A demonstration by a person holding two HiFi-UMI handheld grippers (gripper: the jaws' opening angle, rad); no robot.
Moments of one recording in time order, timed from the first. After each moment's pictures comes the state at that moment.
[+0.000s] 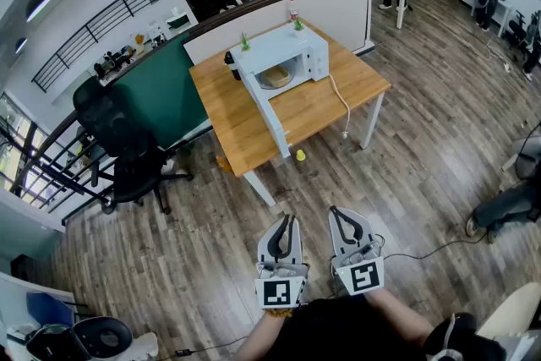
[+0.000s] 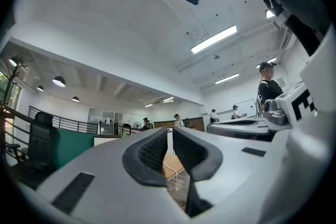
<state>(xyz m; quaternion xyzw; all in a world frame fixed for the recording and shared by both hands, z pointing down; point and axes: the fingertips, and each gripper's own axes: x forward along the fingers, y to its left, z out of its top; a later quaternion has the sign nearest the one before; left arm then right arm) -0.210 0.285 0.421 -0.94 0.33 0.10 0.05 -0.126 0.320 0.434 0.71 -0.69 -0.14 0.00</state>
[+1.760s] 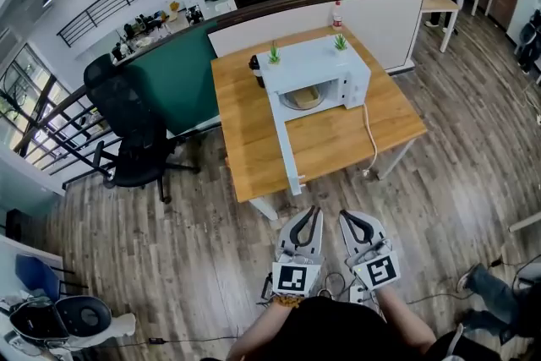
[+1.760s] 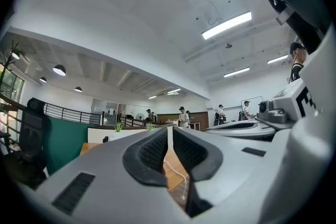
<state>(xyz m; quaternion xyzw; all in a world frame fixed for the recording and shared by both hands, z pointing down) -0.057 0.114 0.446 -0.94 0.34 0.07 0.01 -0.006 0.145 0.475 0.60 -0.80 -0.05 0.05</state>
